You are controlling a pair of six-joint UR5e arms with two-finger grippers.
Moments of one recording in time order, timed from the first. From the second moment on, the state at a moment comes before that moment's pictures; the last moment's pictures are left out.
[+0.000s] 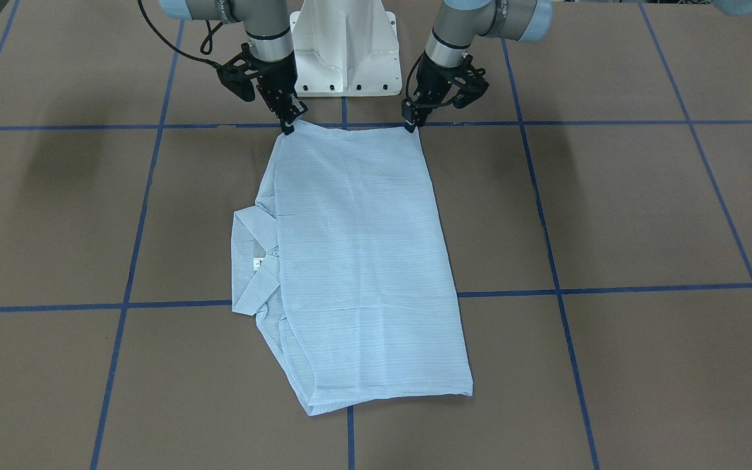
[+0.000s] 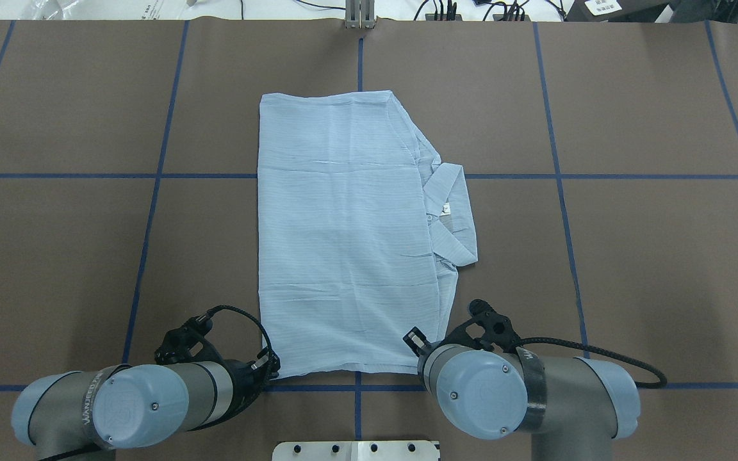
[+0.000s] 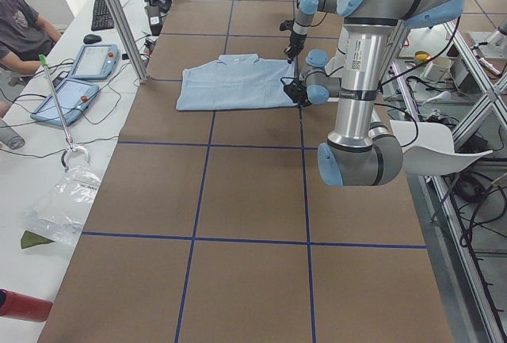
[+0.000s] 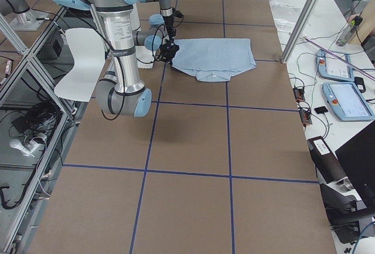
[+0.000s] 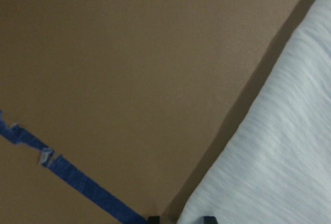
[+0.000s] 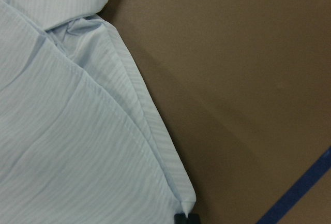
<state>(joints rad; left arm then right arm) -0.14 -1.81 -1.95 -1.96 -1.54 -2.21 0.14 -1.18 1.99 -1.57 1.48 2.30</state>
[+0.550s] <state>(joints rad) -0.15 -1.81 -1.95 -1.95 -1.54 -2.21 0.14 -1.18 1.99 -1.57 1.48 2.30</state>
